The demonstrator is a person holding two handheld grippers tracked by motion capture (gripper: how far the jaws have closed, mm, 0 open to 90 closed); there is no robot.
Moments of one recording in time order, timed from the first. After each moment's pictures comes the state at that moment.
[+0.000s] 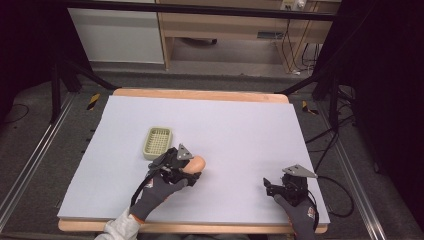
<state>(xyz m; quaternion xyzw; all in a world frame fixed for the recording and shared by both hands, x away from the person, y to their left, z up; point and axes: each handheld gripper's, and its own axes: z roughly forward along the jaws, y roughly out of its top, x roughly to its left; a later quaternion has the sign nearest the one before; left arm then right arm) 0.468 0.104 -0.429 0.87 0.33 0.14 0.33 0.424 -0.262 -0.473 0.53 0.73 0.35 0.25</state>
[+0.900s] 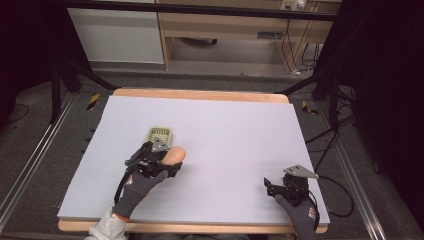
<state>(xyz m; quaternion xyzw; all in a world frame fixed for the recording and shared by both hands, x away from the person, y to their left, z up) 0.477 0.157 -0.417 0.83 0.39 0.17 0.35 0.423 -0.263 -0.472 0.53 0.73 0.35 0.26</state>
